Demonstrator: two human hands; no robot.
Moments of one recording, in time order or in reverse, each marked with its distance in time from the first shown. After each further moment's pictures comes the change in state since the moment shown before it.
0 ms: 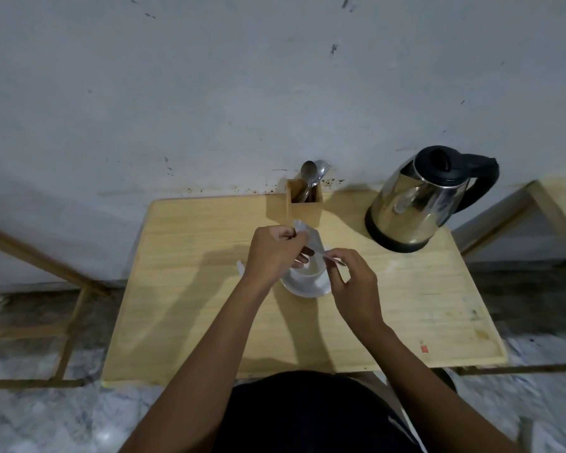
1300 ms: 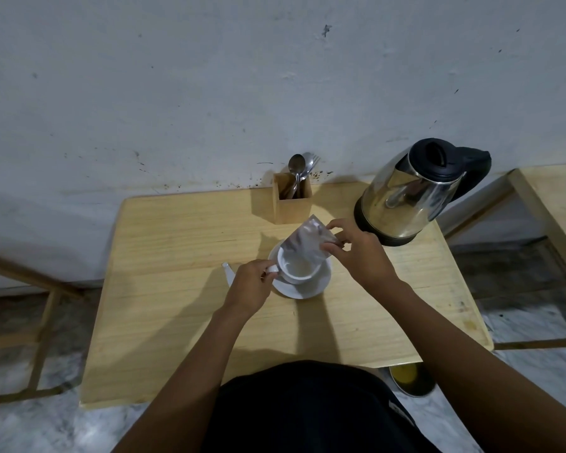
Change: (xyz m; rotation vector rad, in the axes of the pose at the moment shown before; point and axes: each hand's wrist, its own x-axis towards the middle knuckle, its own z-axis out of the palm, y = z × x) left_hand 0.046 -0.113 -0.015 0.487 -0.166 0.202; right_hand 0.070 0.024 -0.019 -0.178 -0.341 0.162
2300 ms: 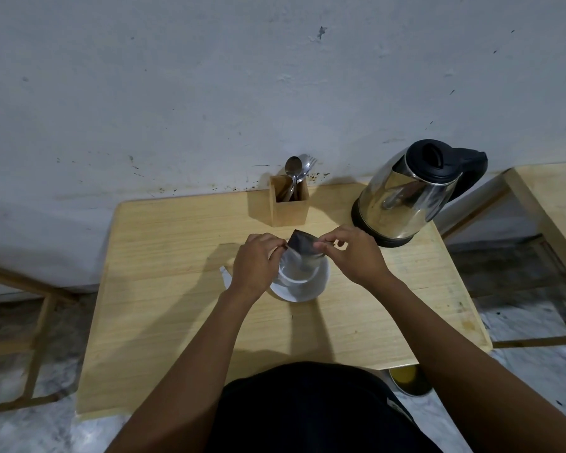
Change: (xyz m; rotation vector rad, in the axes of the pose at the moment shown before) left_hand 0.039 0.019 -0.002 0.183 0.187 0.211; right_hand 0.012 0.004 0.007 0.010 0.013 0.028
